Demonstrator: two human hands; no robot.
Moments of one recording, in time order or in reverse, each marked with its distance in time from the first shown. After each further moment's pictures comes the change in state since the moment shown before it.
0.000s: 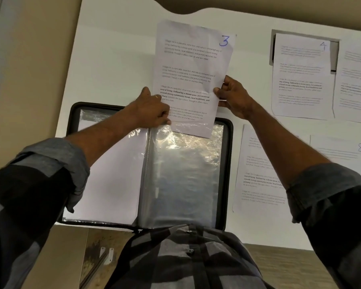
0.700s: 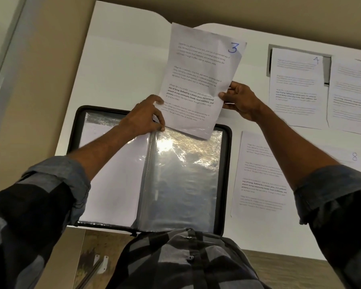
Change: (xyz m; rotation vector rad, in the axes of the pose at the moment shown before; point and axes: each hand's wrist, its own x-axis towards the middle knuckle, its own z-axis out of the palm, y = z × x) left_hand -0.028 0.003 0.015 -0.749 0.214 -0.310; right_hand -0.010 -0.023 -0.018 -0.051 0.007 0.008
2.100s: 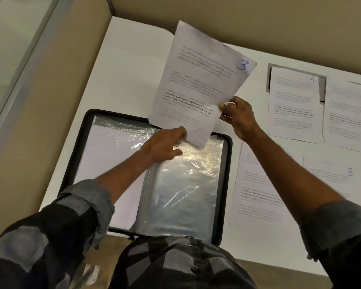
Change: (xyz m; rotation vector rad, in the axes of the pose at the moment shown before) left_hand -0.032 0.026 0.058 0.138 0.048 0.263; right_hand -0.034 -0.006 0.042 0.197 0.193 -0.109
